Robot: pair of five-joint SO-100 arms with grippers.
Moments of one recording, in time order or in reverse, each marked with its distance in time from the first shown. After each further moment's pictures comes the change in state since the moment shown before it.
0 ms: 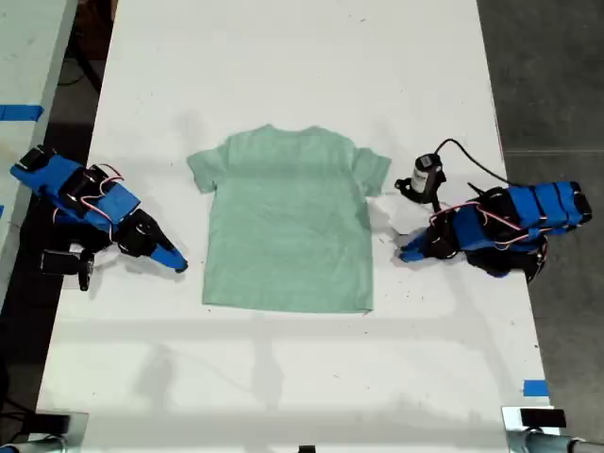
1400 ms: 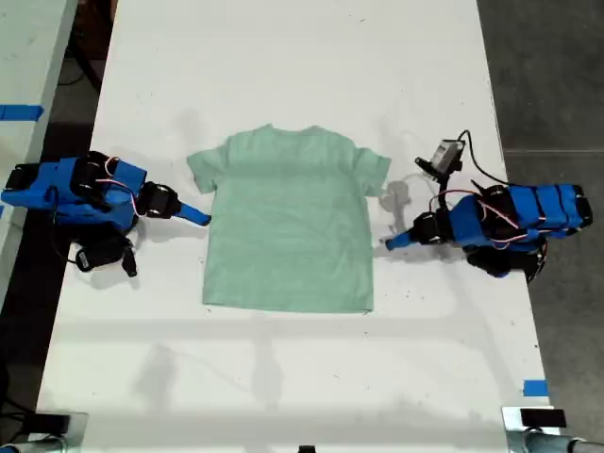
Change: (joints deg) arm 0 -26.4 0.0 0.0 0.0 -14.0; arm 1 6.0 -0.1 -0.8 -14.6 36.7
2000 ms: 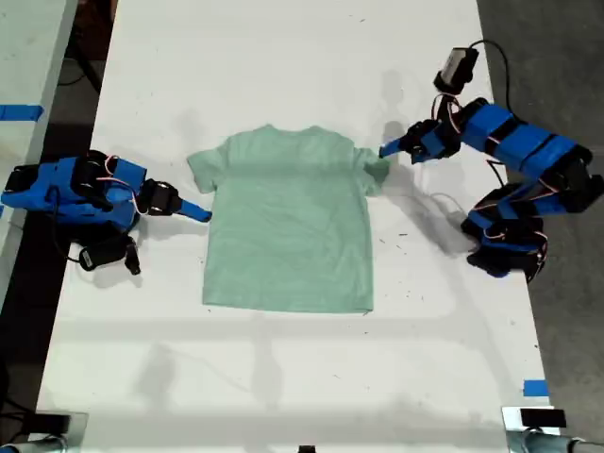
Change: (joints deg) arm 0 -1.7 0.0 0.0 0.0 0.0; arm 1 54.5 -76.4 -48.4 1.4 -28.4
